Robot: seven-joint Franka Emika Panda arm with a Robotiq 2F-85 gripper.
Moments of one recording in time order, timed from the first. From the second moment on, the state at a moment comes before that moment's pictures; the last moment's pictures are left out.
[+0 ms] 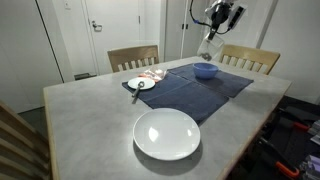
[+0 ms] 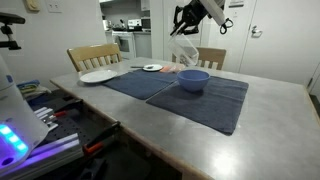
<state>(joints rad) -0.42 0.50 -0.05 -1.58 0.56 1.48 -1.21</state>
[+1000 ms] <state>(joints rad) -0.44 0.67 -0.05 -1.41 0.62 1.37 -1.33</state>
